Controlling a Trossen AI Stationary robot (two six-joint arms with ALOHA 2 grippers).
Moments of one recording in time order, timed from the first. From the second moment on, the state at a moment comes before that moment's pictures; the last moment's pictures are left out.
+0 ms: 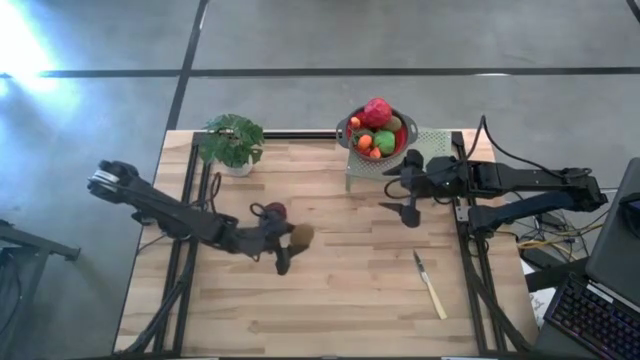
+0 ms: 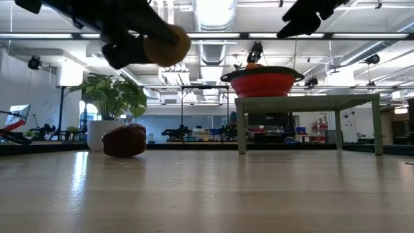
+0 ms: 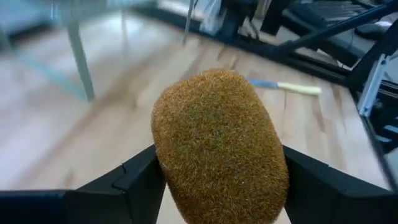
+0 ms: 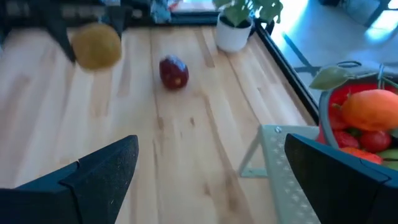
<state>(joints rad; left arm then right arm) -0.37 1.30 0.70 0.17 -0.51 -0.53 -0.03 0.95 0.92 -0.50 0.16 0.03</state>
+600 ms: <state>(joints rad) -0.17 1.62 0.84 0.74 -0.35 0.01 -0.02 1.04 0.92 -0.32 -0.07 0.02</state>
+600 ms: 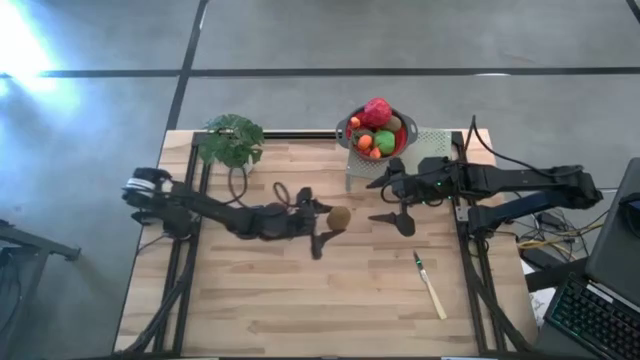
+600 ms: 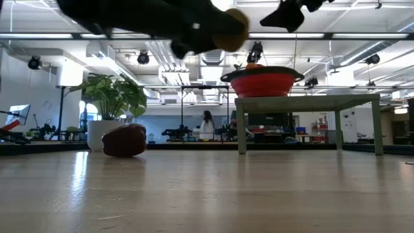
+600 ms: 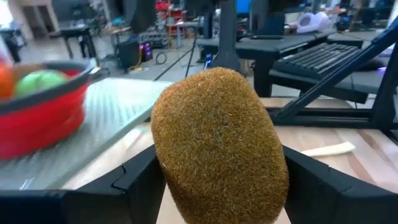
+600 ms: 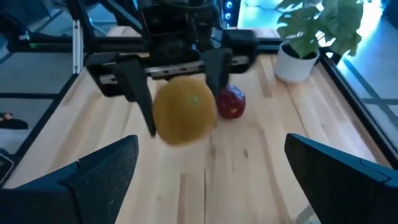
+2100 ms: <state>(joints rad) -0.09 1.80 1.18 0.63 -0.38 0.20 -0.01 1.06 0.92 -0.33 -0.02 -0.01</state>
